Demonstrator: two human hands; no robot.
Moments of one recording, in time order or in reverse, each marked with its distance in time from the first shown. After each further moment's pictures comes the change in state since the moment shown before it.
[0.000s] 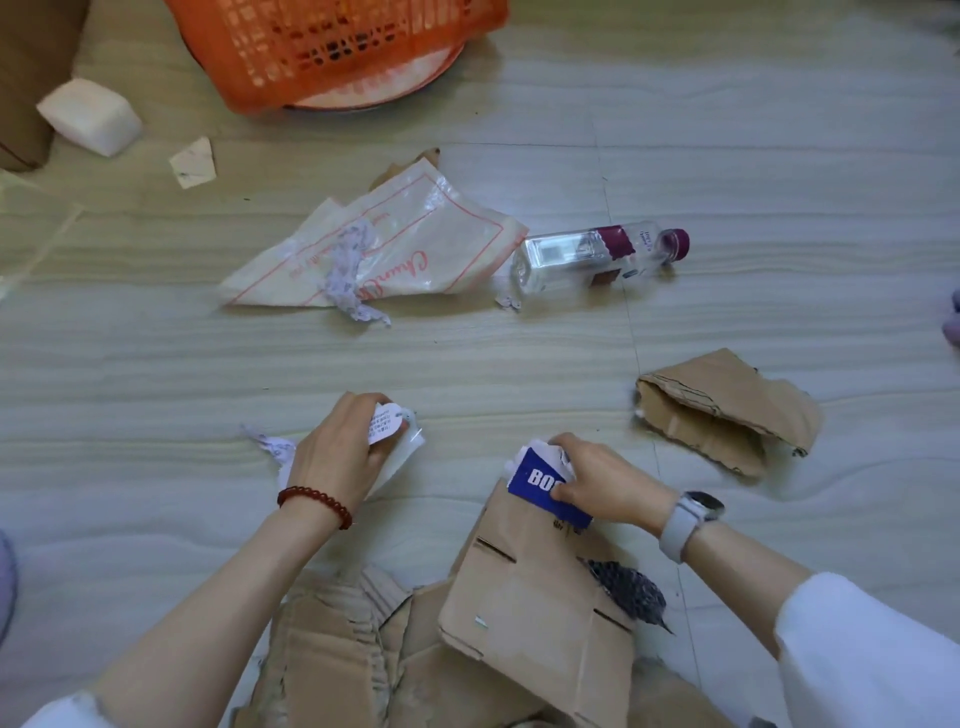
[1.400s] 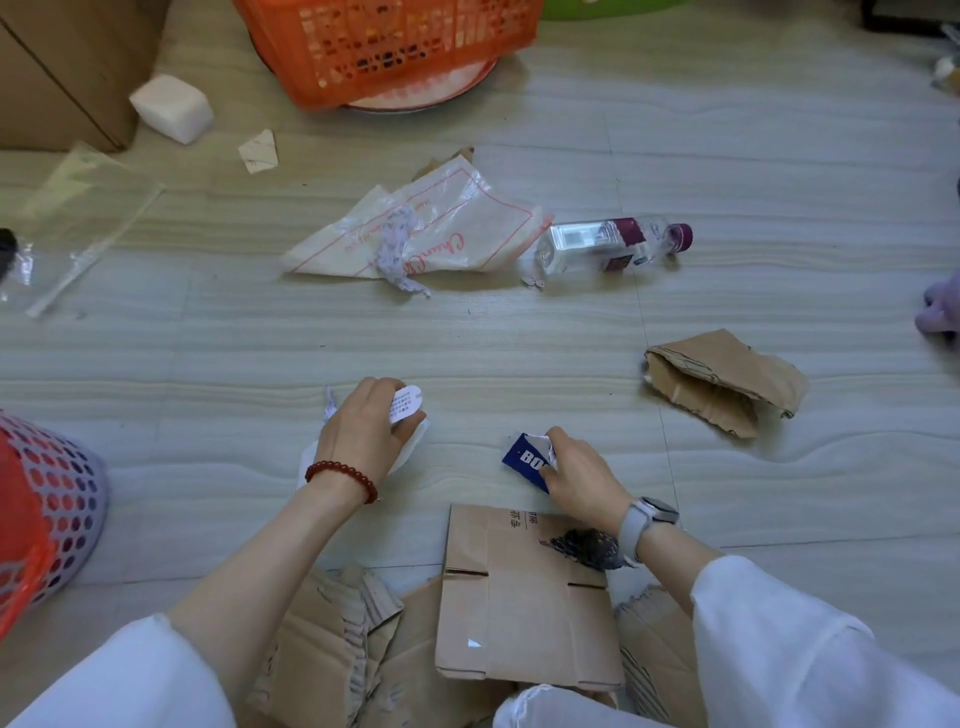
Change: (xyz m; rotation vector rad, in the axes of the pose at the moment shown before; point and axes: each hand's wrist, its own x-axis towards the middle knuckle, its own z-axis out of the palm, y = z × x) left_hand -0.052 -0.006 -0.025 -0.044 0.039 -0.054; right_hand -0.034 -0.034 0.064 -0.022 0.229 -0.058
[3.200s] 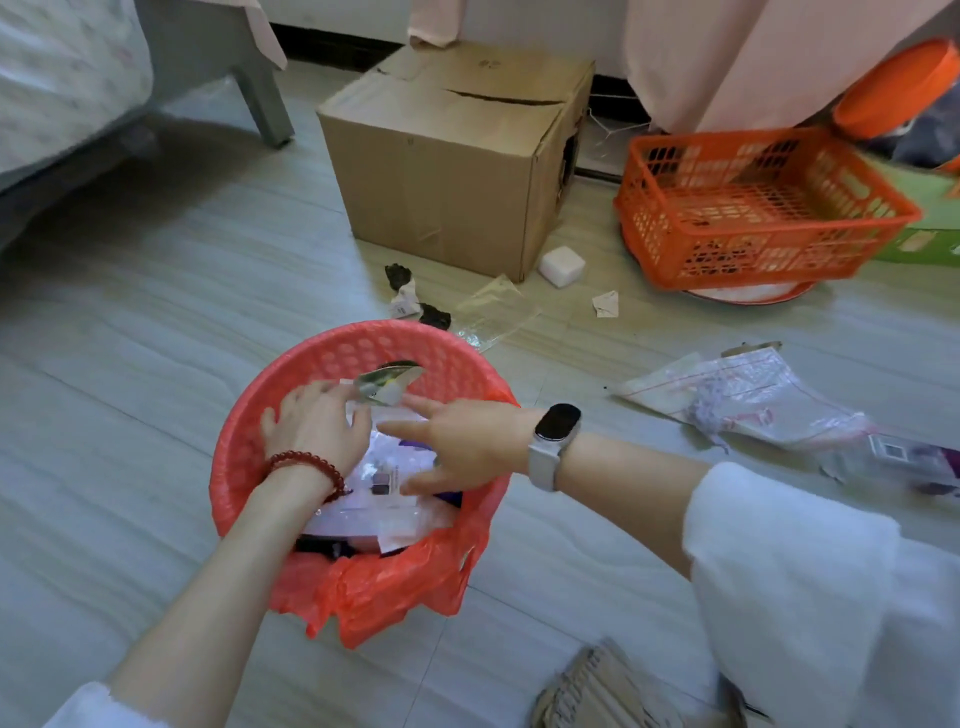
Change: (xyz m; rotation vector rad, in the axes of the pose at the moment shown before) left_hand -0.108 -0.222 -0.314 0.253 0.346 -0.539; right_hand -0.043 -0.486 0.025 -0.733 -0.221 -1.089
